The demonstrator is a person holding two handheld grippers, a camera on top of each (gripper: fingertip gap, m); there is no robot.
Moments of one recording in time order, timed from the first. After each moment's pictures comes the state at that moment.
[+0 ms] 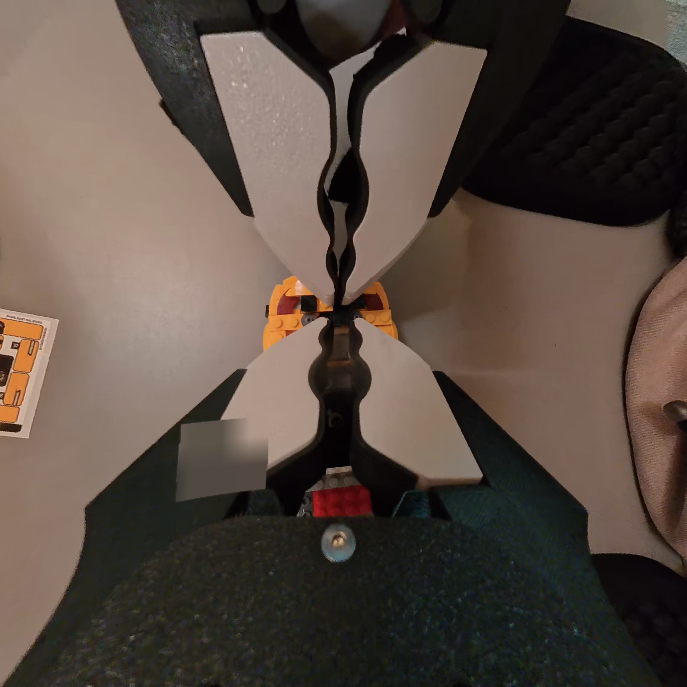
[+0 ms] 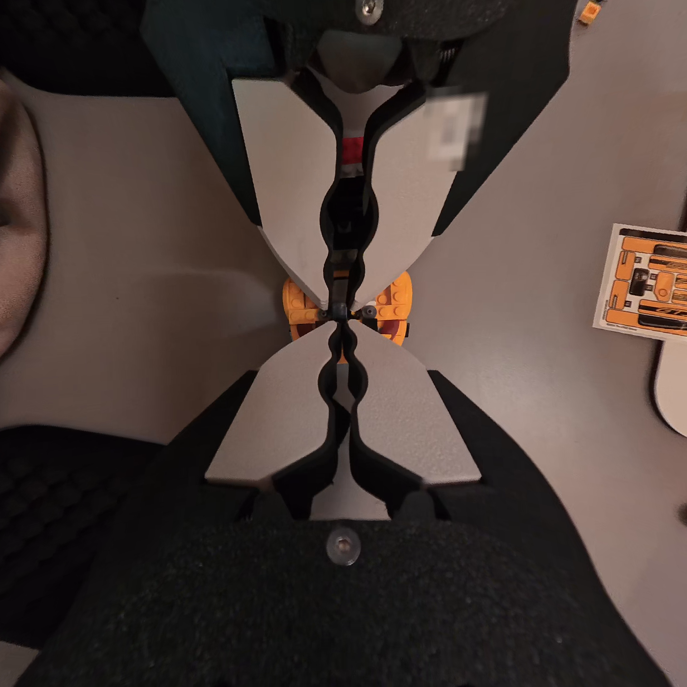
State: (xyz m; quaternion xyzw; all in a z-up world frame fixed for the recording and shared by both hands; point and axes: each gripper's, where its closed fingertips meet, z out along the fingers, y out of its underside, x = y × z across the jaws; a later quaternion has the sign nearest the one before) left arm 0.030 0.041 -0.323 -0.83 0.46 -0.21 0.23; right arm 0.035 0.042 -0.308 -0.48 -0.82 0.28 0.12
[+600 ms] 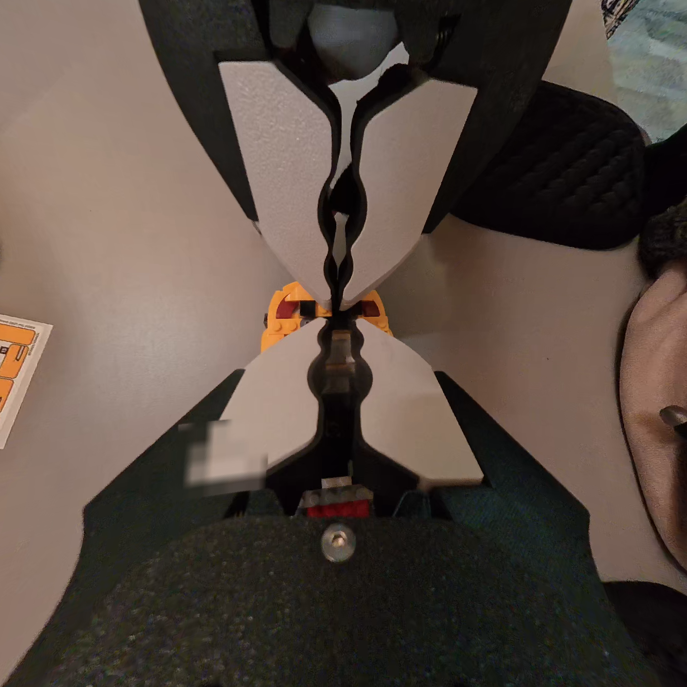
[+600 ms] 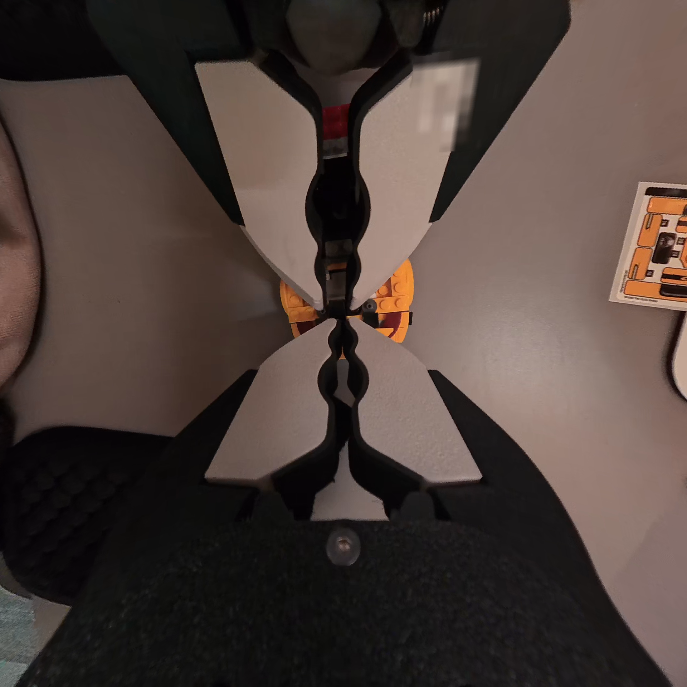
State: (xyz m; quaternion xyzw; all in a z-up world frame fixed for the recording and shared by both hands) left arm 0.032 0.043 -0.320 -0.81 0.45 -0.25 0.28; right arm 0.036 0.042 -0.312 -0.52 -0.82 0.23 0.08
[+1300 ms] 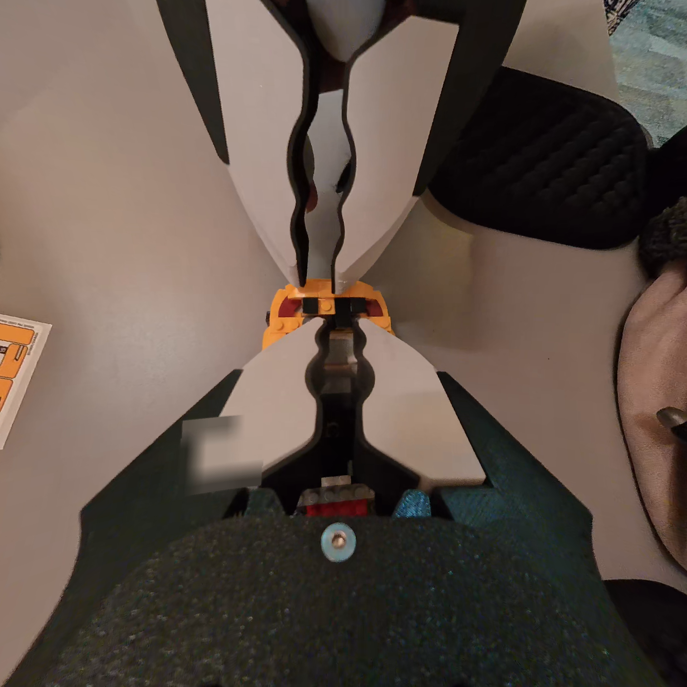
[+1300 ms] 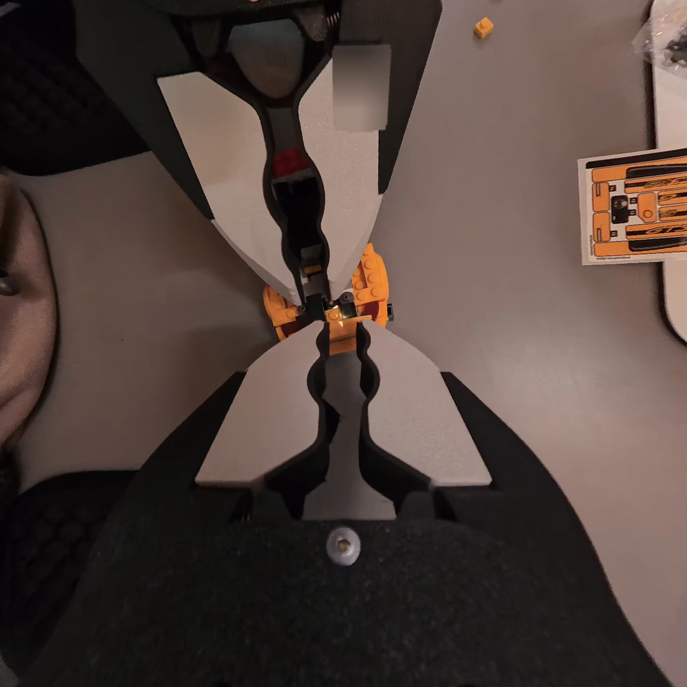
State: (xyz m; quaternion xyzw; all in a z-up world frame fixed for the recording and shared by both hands) left arm 0.034 0.041 -0.316 -0.81 0.45 -0.26 0.28; right arm 0.037 0.053 -0.307 -0.57 -0.76 0.30 0.13
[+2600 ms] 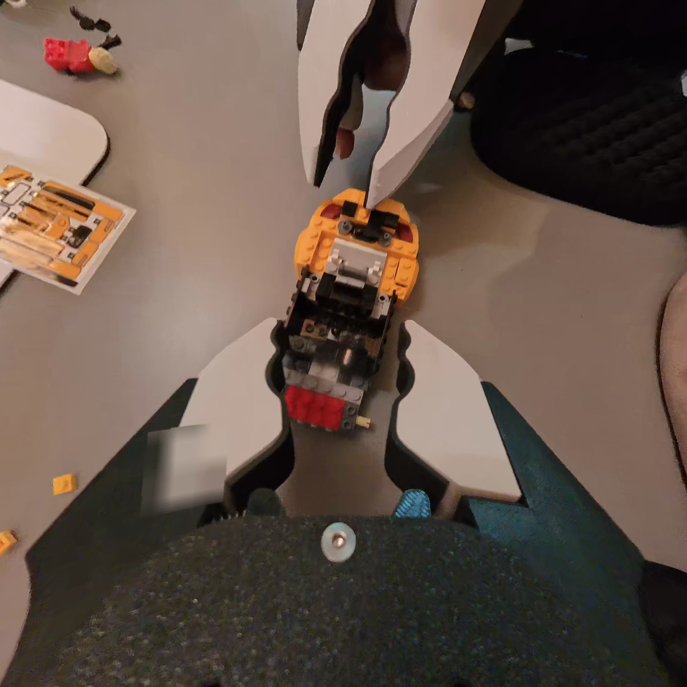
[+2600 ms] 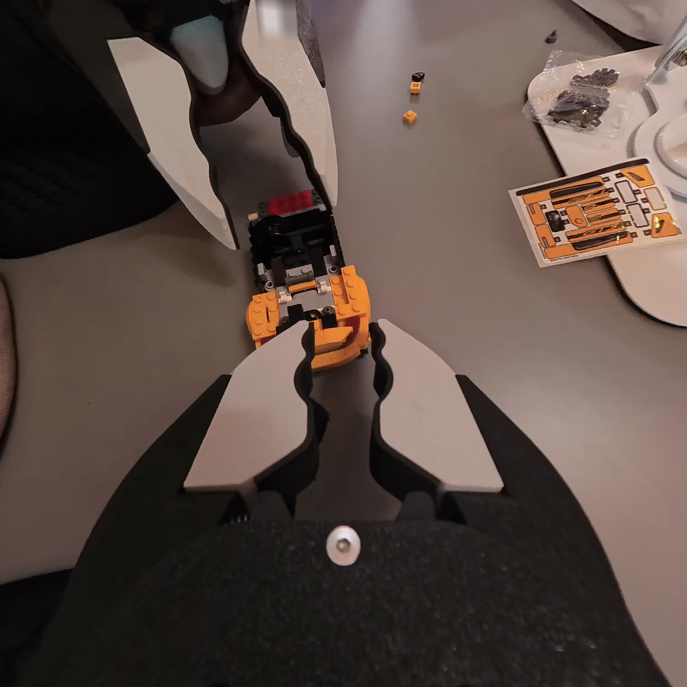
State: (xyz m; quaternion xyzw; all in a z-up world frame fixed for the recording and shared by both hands) left arm -0.020 0.014 -0.312 -0.83 0.38 -0.21 0.35; right arm 0.030 0.059 -0.308 -0.59 -0.68 0.37 0.24
